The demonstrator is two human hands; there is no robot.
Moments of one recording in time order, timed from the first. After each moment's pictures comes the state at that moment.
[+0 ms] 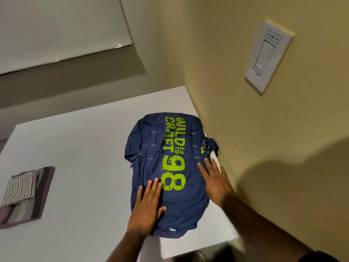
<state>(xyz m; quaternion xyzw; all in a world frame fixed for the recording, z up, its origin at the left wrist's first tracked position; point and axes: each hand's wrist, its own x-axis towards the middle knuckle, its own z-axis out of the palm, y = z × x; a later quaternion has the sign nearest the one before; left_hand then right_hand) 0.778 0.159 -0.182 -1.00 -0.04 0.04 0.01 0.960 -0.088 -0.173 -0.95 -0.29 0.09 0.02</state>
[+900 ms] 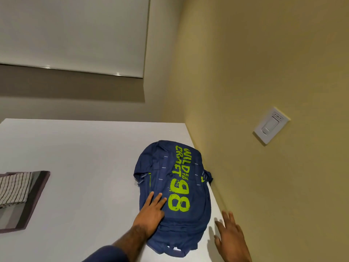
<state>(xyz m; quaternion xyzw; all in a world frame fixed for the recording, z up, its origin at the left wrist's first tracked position) 0.785 0.215 -0.131 -0.99 0.10 0.08 0.02 0.830 -0.106 -0.098 -0.98 -0.17 0.05 -0.06</state>
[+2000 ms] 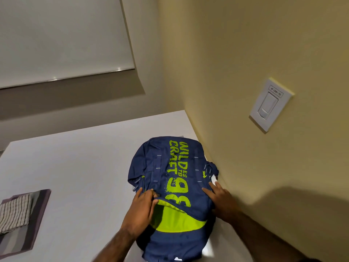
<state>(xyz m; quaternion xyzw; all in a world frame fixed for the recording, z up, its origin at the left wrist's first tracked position) 0.830 0.221 -0.098 -0.96 -0.01 -0.08 -0.27 0.995 -0.091 -0.147 -0.92 -0.31 0.21 0.04</state>
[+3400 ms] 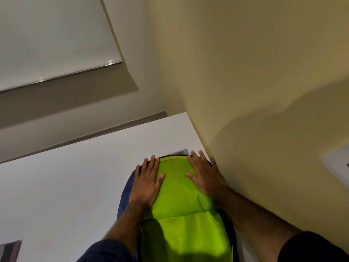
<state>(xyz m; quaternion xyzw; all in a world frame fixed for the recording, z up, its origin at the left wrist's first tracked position) 1.084 0.306 -0.144 -0.99 -0.07 0.03 -0.14 1.194 0.064 -0.142 -0.94 -0.32 0.11 0.09</state>
